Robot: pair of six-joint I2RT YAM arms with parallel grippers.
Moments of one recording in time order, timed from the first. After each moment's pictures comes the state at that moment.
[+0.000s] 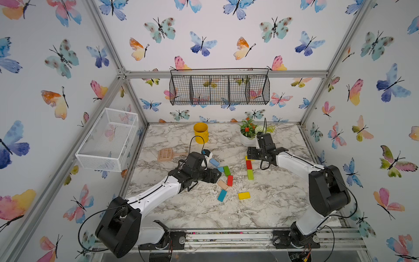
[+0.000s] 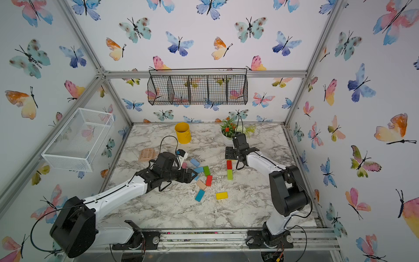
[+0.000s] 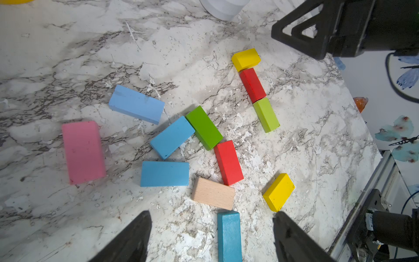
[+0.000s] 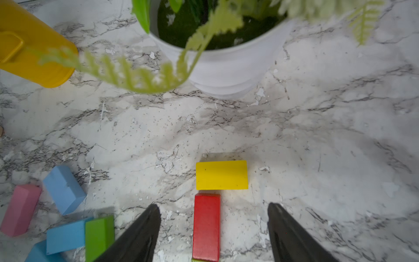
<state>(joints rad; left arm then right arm) -0.62 1.30 0.78 -0.22 0.26 -0.36 0.42 1.67 1.09 -0.30 0.08 0.34</state>
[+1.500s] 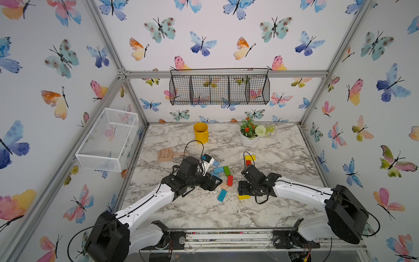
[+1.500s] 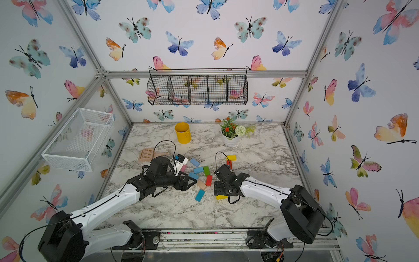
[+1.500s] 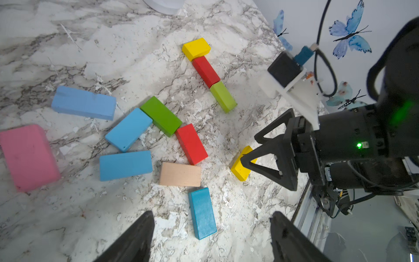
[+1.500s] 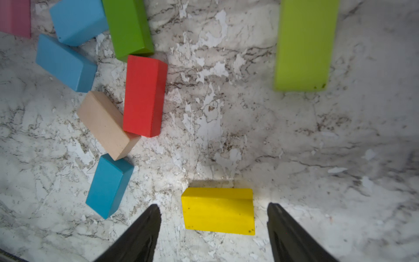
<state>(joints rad) -0.62 1.14 0.67 -0.22 0.43 -0.26 0.85 1.43 0.78 -0.52 0.06 0.78</state>
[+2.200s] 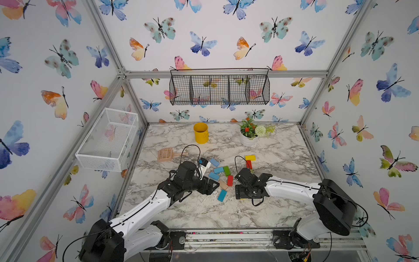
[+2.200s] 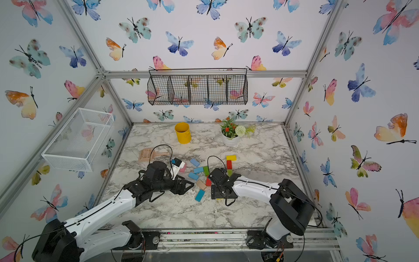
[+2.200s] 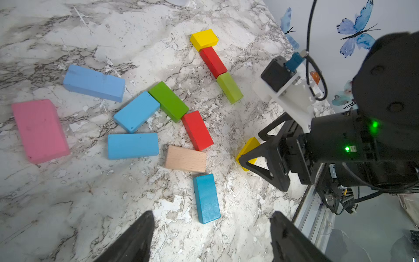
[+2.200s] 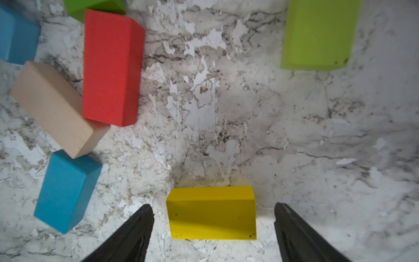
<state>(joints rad) -0.62 1.06 0.60 -0.22 0.40 -0.28 0.92 1.55 0.83 -0.58 0.13 0.80</state>
